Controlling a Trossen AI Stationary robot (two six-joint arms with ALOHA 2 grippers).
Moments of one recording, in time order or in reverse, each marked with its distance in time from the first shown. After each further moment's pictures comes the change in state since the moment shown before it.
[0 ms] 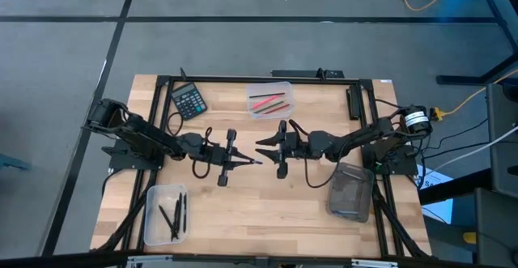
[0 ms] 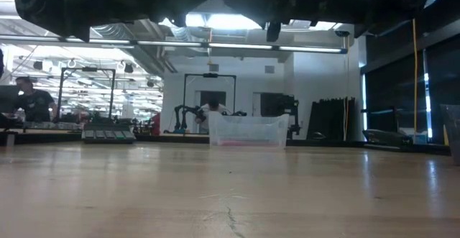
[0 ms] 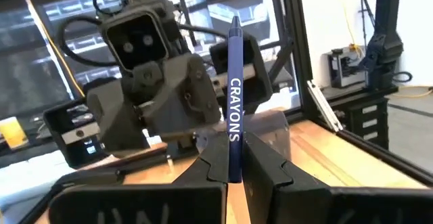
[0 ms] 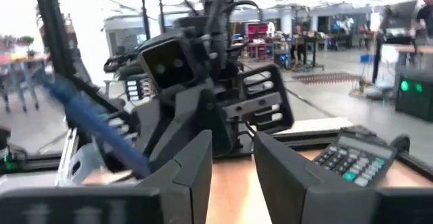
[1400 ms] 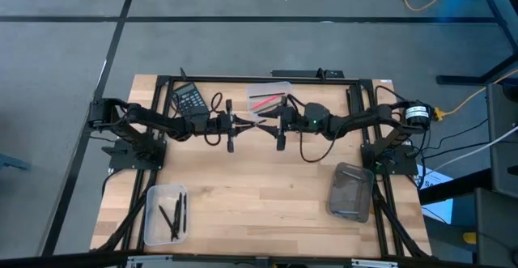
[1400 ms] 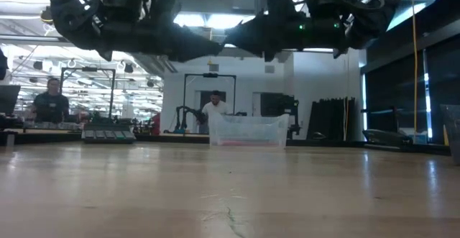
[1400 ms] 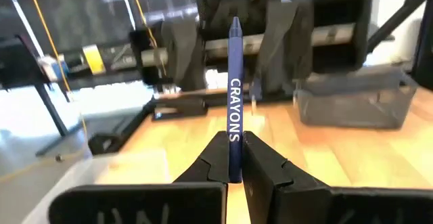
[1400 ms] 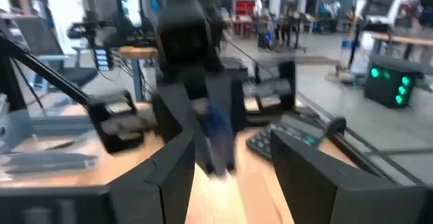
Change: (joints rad) left arm 0.379 -0.016 0.000 -0.154 0.107 -0.085; right arm -0.297 -0.010 0.000 -0.118 -0.264 -0.077
